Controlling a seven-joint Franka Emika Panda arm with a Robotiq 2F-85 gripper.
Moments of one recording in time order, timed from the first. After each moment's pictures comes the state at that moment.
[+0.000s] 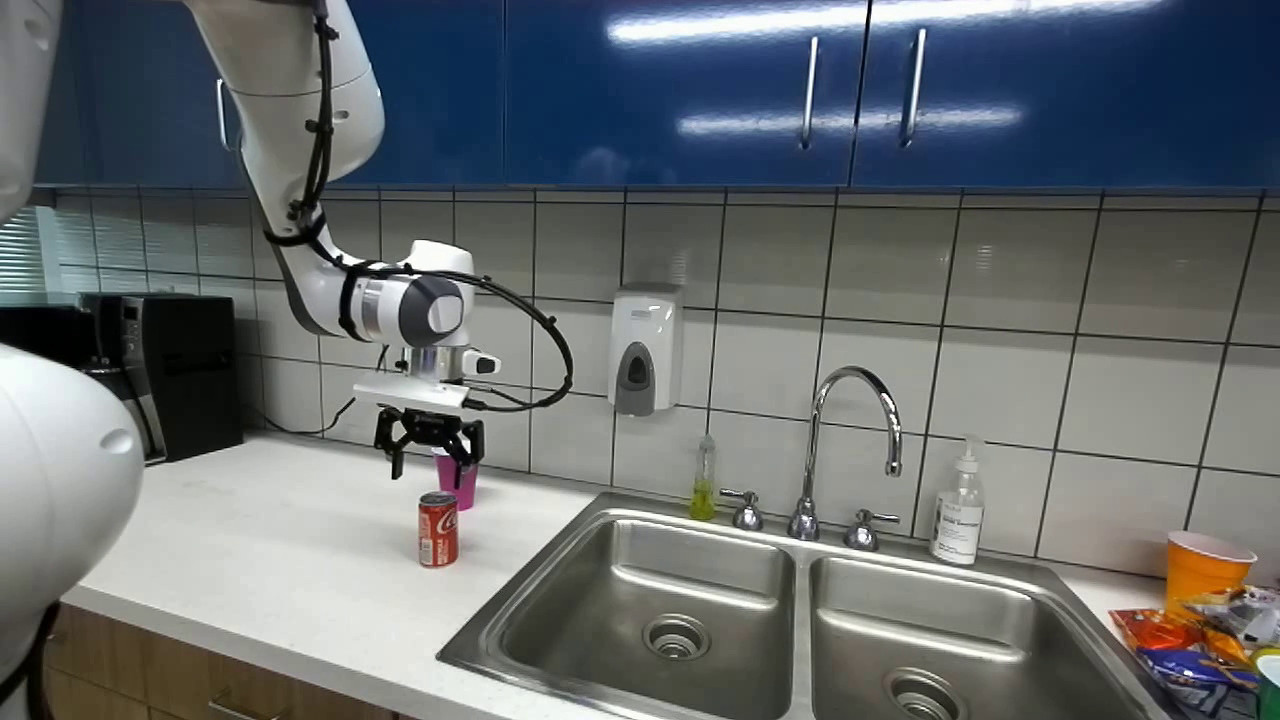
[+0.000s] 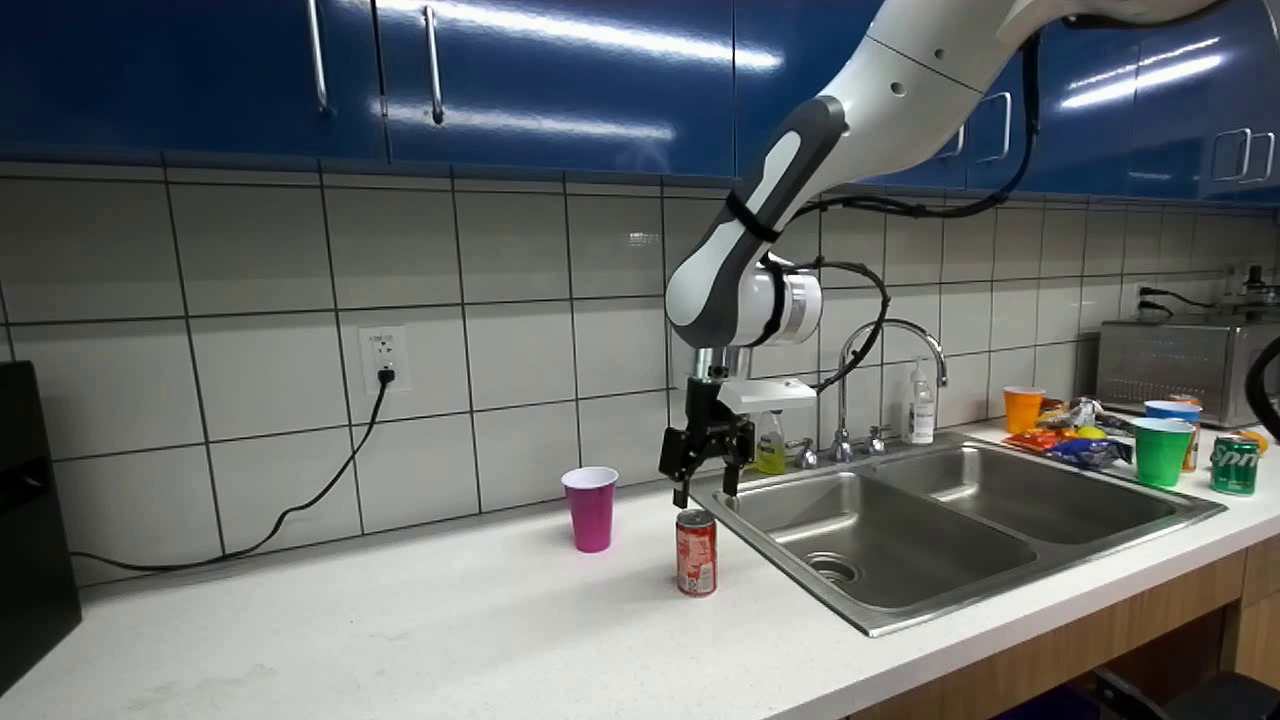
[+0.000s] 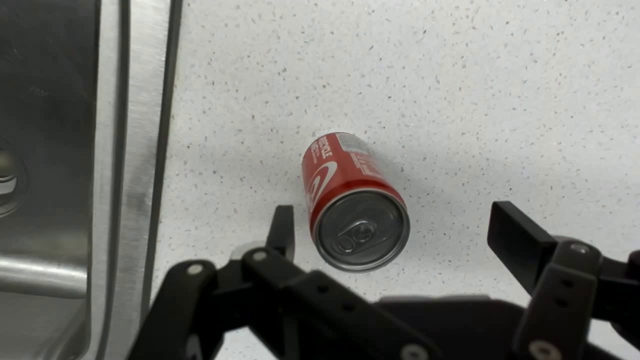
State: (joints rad) arm 0.15 0.24 0.07 -2.22 0.12 2.52 -0.19
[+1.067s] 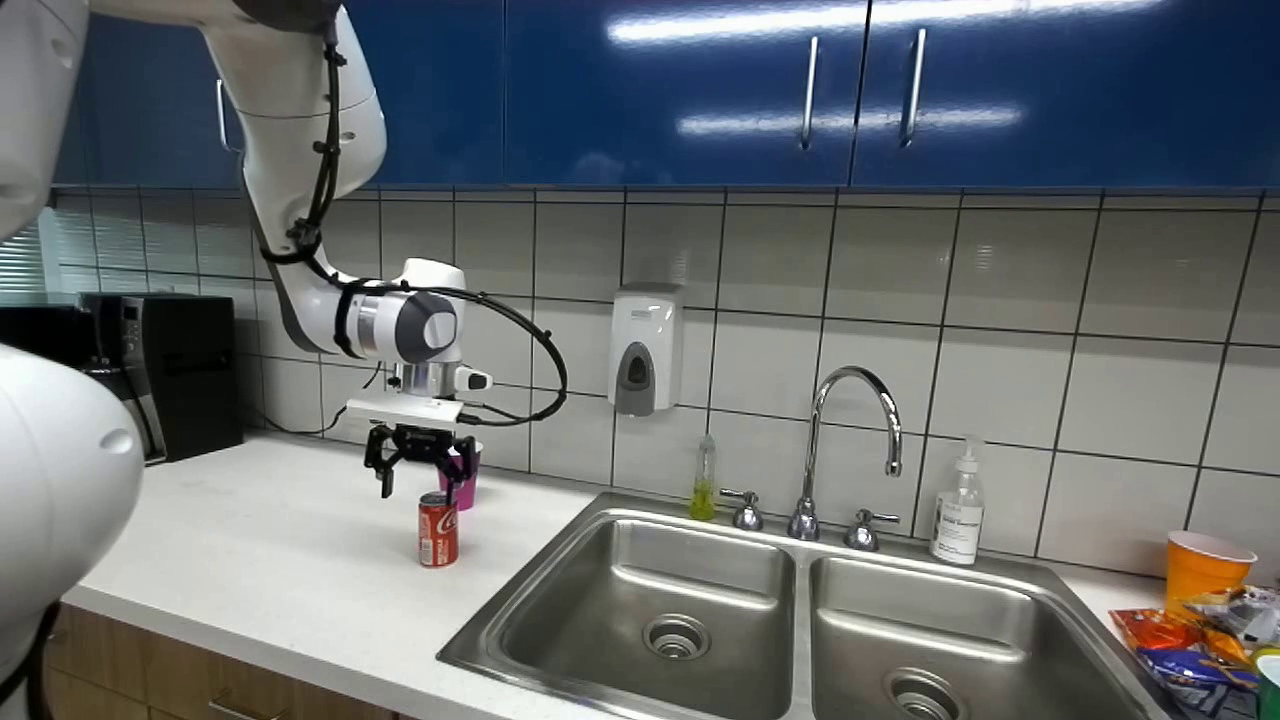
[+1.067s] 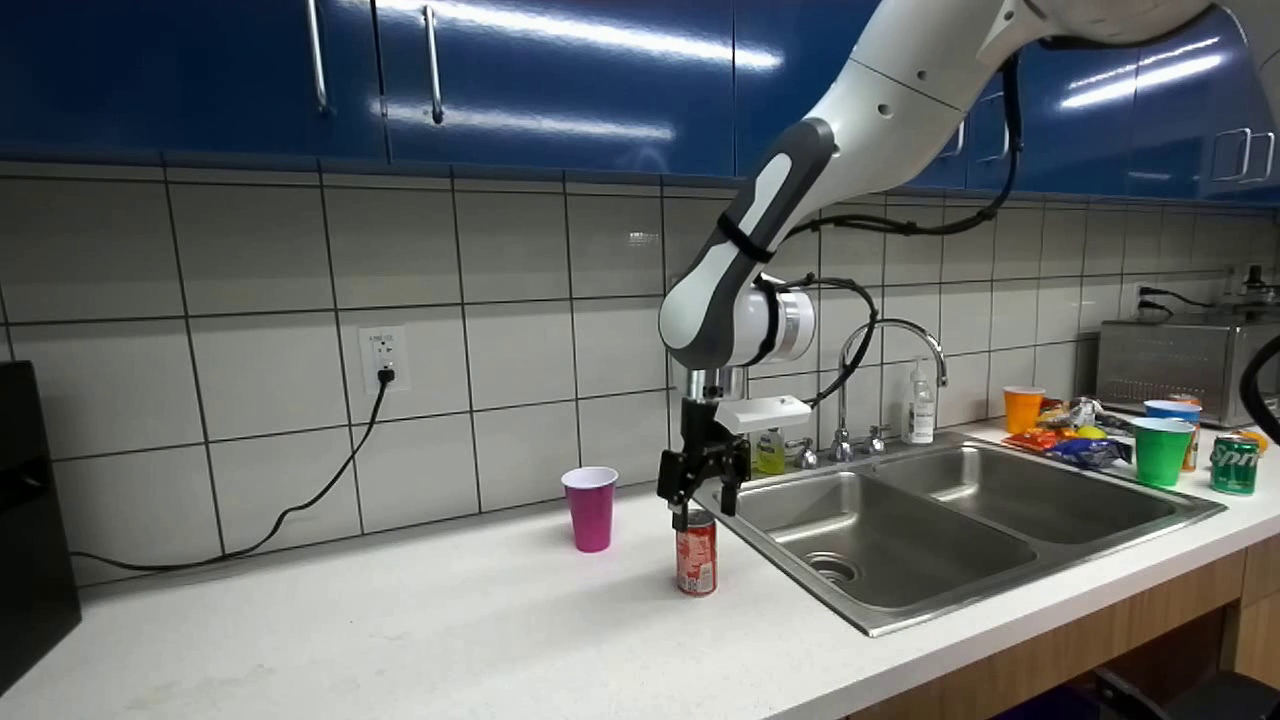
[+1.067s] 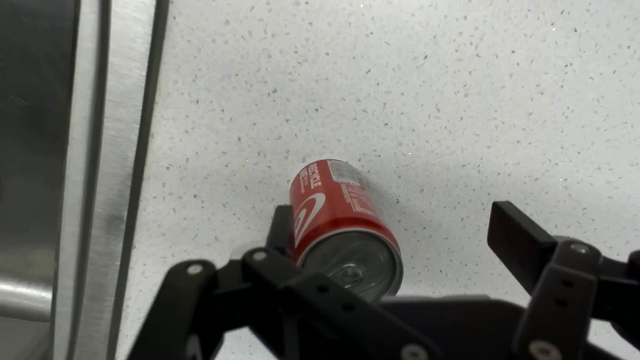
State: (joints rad) arm 0.15 0.29 0.09 -2.21 0.09 2.52 -0.19
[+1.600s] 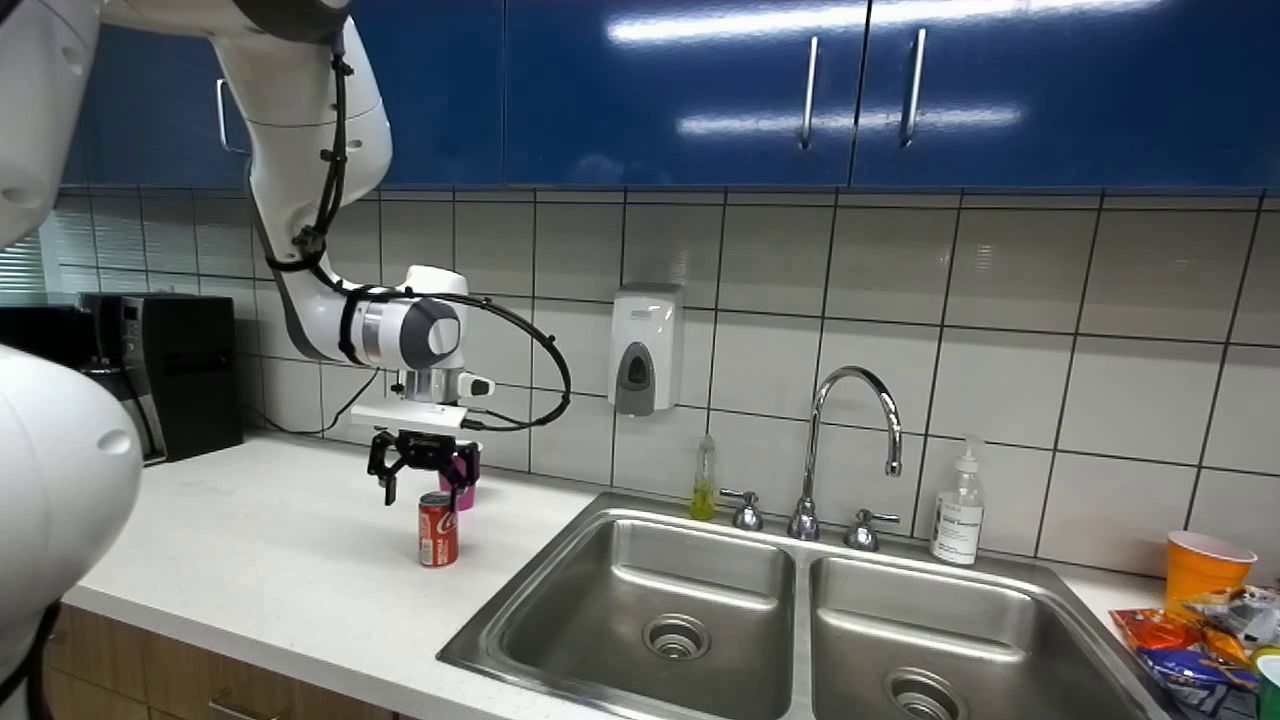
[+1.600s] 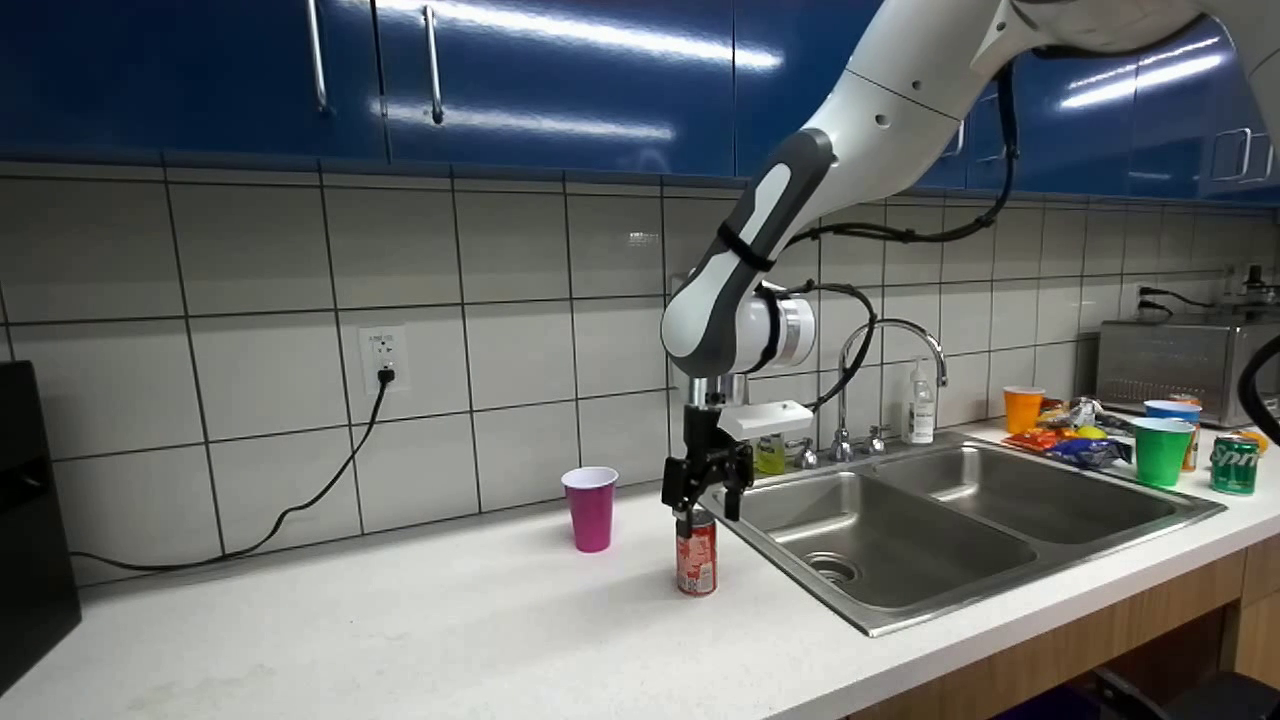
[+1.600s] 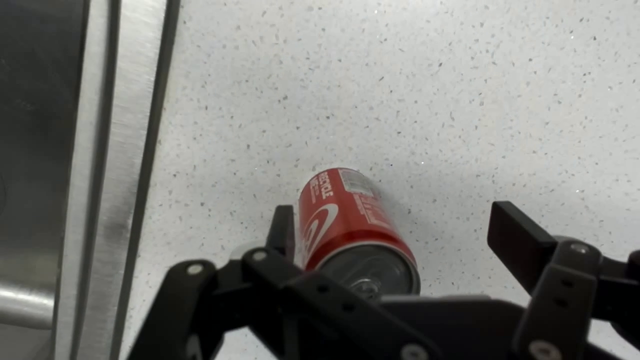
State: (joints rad) arm 0.14 0.31 0.09 -2.21 0.07 2.52 -0.19
